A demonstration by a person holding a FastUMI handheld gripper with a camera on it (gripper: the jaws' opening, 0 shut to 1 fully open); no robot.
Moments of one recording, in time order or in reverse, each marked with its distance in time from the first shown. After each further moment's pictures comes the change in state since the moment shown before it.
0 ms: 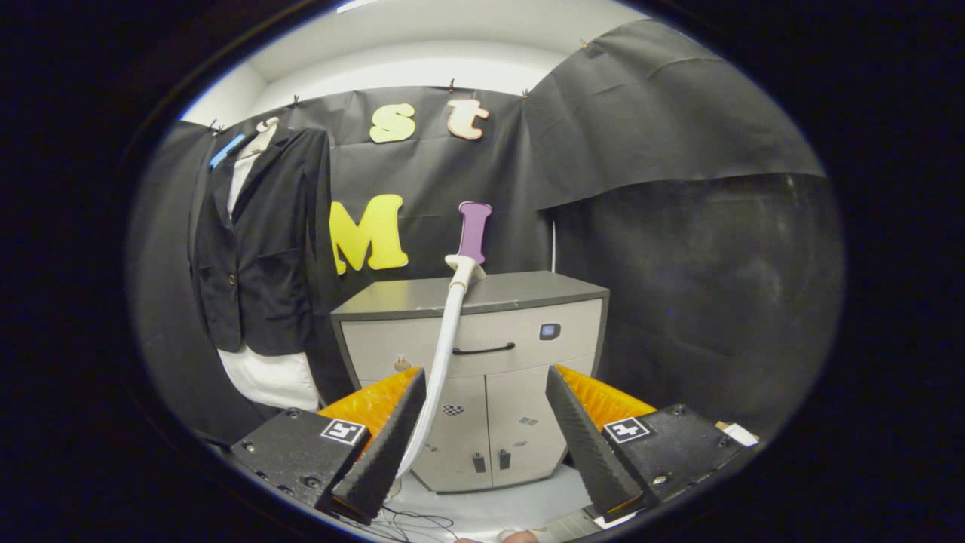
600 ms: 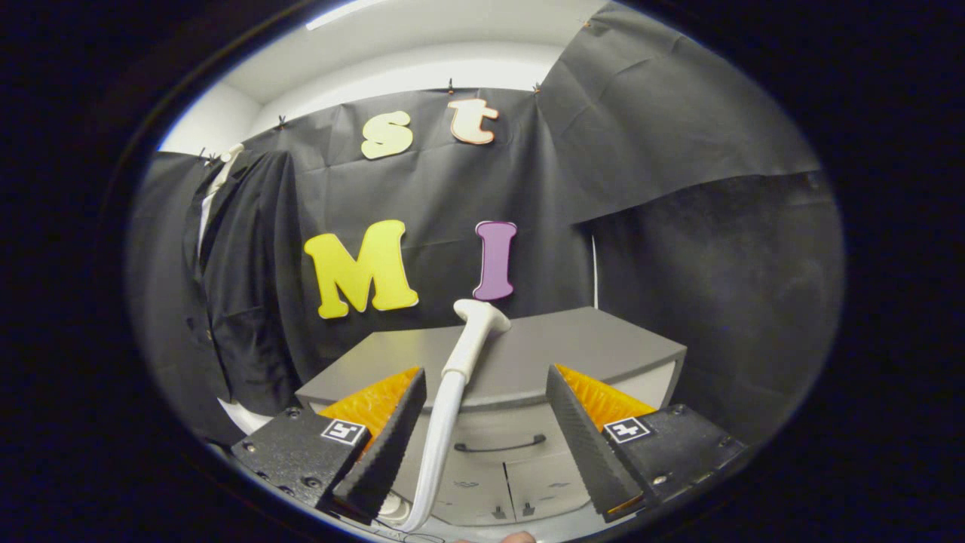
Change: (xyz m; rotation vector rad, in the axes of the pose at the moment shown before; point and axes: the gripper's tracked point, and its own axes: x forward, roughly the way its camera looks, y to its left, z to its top) arm 0.178 0.000 0.103 0.045 -0.045 0.141
